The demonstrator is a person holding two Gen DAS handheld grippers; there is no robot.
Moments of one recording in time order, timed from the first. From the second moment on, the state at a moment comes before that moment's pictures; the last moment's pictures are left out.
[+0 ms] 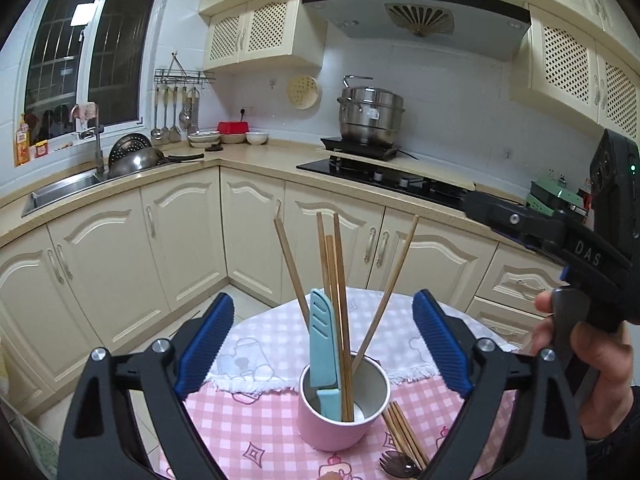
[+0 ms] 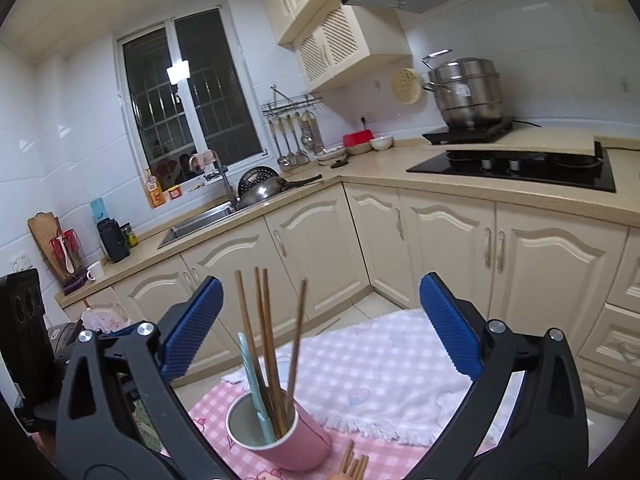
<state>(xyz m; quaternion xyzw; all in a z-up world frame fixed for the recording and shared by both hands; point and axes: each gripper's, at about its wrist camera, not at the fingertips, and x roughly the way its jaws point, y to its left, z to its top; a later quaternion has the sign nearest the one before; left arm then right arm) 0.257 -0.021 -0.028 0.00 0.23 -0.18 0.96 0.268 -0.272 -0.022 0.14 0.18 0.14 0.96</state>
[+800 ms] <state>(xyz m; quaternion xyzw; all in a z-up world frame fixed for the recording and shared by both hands) 0.217 -0.021 -0.054 -0.02 0.28 -0.17 0.95 0.231 -0.293 -0.069 0.14 0.31 0.12 0.93</state>
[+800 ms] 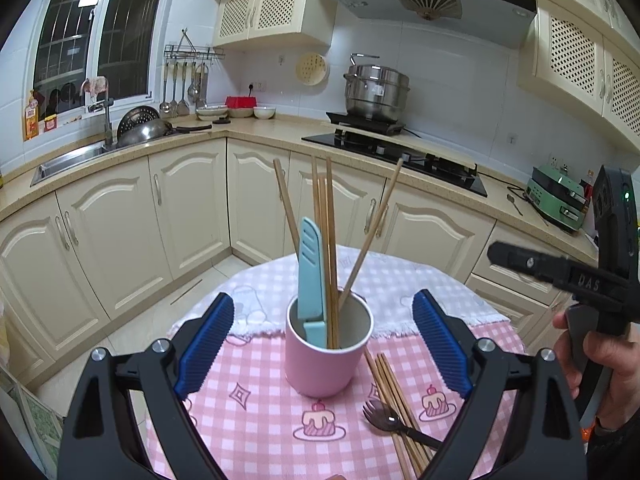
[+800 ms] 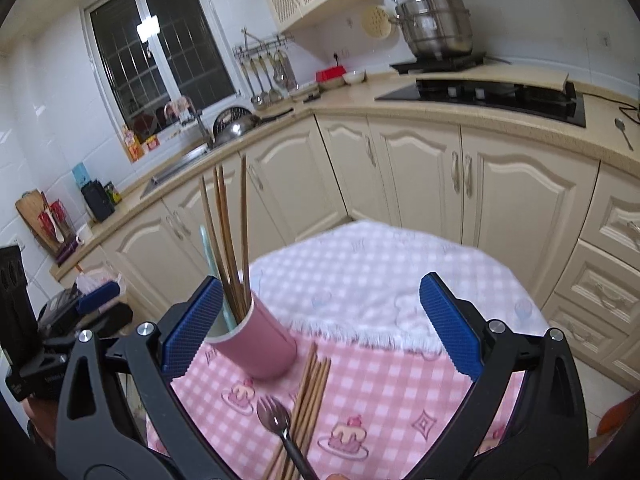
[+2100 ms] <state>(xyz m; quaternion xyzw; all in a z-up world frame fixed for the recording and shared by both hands) 0.203 -0.034 -0.146 0.00 0.42 -0.15 0.90 0.212 -0.210 -0.205 -0.06 0.57 0.25 0.78</state>
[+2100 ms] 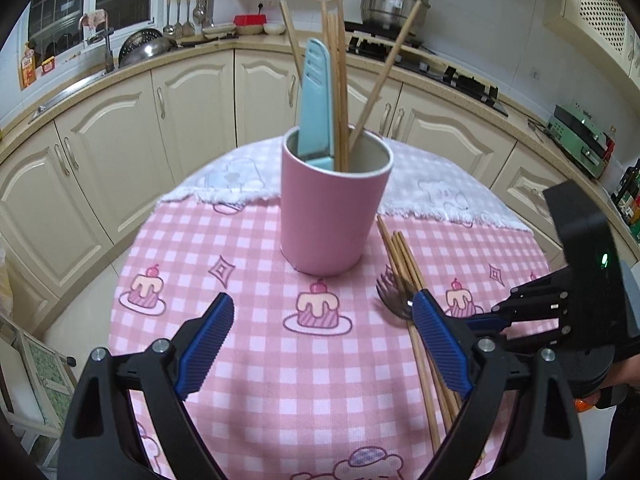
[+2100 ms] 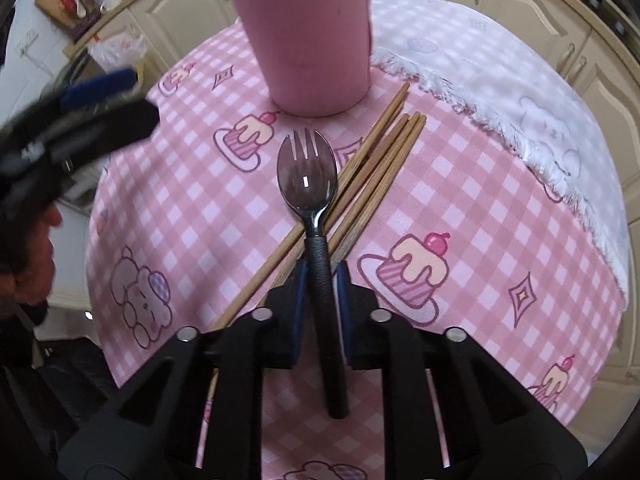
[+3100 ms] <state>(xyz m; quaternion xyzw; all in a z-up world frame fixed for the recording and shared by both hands) 0.247 -0.118 -0.216 0.11 0.51 -0.13 0.84 0.230 -0.263 -0.203 0.00 0.58 0.17 0.80</state>
